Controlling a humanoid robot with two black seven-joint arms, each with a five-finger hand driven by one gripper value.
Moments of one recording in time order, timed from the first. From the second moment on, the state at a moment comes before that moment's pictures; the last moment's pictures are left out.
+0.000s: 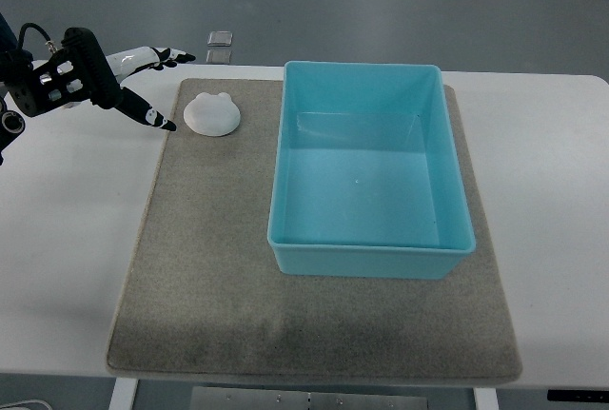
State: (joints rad) left arm -0.86 0.64 -0.66 -0.95 1.44 -0.29 -0.21; right arm 0.00 0.00 0.00 0.14 -0.07 -0.05 0.09
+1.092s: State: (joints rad) left arm -0.91 0.54 -0.44 -0.92 1.48 -0.05 -0.21; right arm 0.00 0.00 0.00 0.14 -0.07 -0.05 0.09
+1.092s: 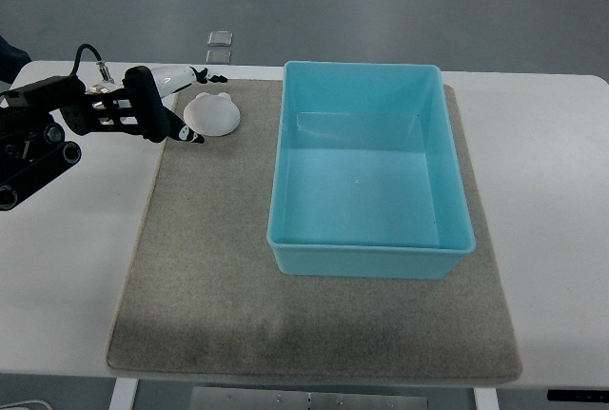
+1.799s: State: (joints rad) left arm -0.91 0.49 -0.41 -0.83 1.48 -0.02 -0.20; right arm 0.00 0.00 0.00 0.14 -0.07 -0.05 0.09
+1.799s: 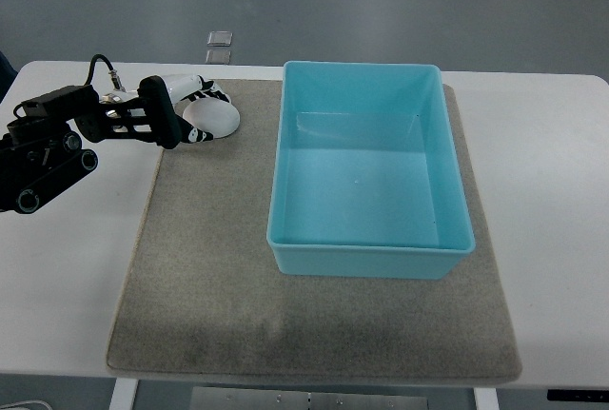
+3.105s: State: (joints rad) left arm -1.11 0.40 -0.42 -1.20 1.43 -0.05 -0.19; right arm 0.01 0.00 0.00 0.14 -0.07 -0.05 0.09
